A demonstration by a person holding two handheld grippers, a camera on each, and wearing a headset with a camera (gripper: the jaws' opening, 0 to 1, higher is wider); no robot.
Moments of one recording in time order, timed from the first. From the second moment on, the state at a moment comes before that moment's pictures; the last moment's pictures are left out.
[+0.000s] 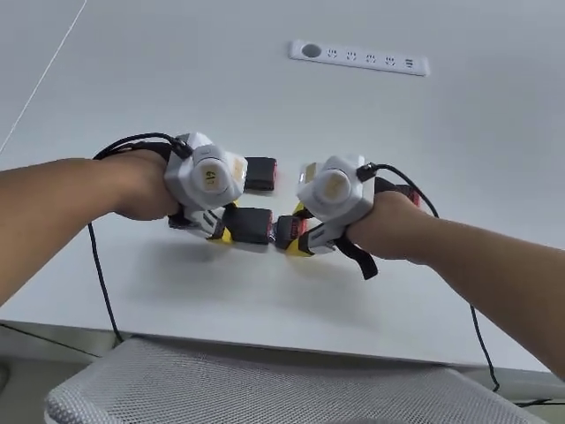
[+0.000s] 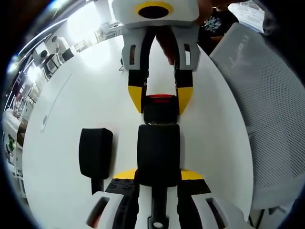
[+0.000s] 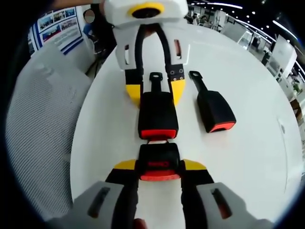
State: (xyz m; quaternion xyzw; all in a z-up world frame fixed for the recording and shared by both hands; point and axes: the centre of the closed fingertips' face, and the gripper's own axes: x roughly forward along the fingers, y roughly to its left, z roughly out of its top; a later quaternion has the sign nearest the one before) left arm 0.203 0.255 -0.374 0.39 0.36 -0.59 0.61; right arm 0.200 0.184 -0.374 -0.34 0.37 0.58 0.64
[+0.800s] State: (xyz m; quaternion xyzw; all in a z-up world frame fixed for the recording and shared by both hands) left arm 0.204 0.256 -0.374 0.40 0.38 -0.58 0.60; right arm 0.198 0.186 -0.376 -0.35 0.37 0.59 0.63
